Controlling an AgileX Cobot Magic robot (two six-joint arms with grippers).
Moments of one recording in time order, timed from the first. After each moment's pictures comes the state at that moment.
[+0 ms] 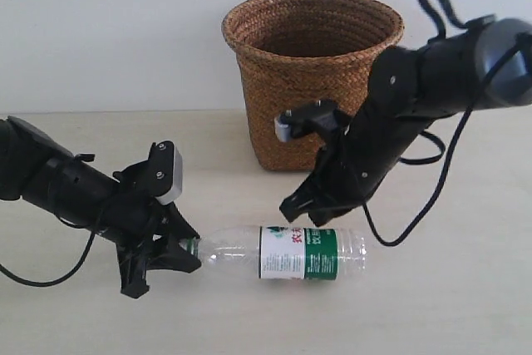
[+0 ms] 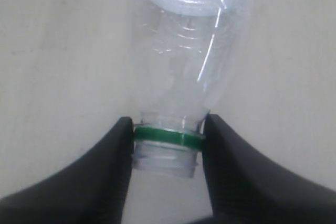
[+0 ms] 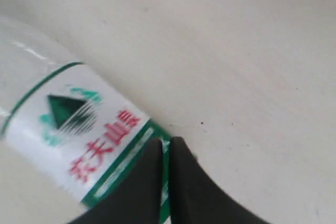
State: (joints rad) left arm -0.24 1.97 -0.99 -1.13 0.68 2.13; right arm 0.50 1.90 -1.25 0.30 0.66 -0.40
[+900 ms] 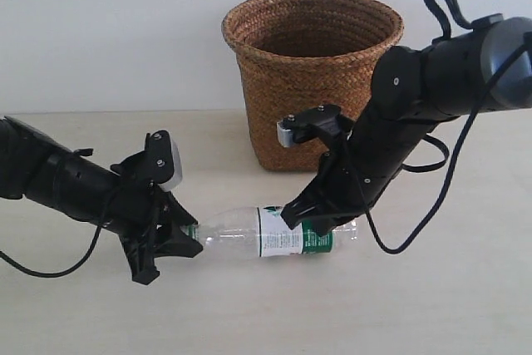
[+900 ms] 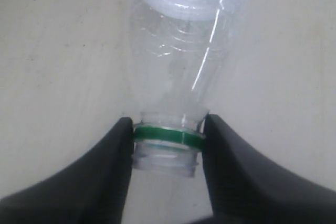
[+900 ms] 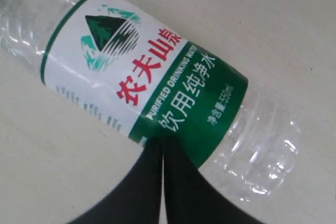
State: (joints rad) left arm -0.24 1.97 -1.00 -1.23 0.62 2.13; right arm 0.50 1.90 -1.24 0.31 0.69 -0.38
